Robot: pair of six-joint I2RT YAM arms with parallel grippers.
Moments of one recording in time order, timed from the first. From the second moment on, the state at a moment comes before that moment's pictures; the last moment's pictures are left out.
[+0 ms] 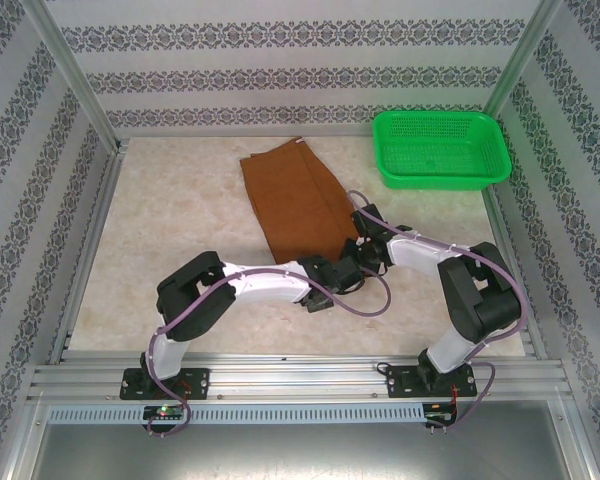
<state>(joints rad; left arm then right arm) -1.05 2.05 1.37 -0.64 -0.49 0.21 0.41 1.64 0.85 -0.39 -0.22 0.79</state>
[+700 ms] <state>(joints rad) -0.94 2.14 1.51 -0.58 -0.42 0.22 0.35 1.68 0.89 -0.21 -0.02 0.85</state>
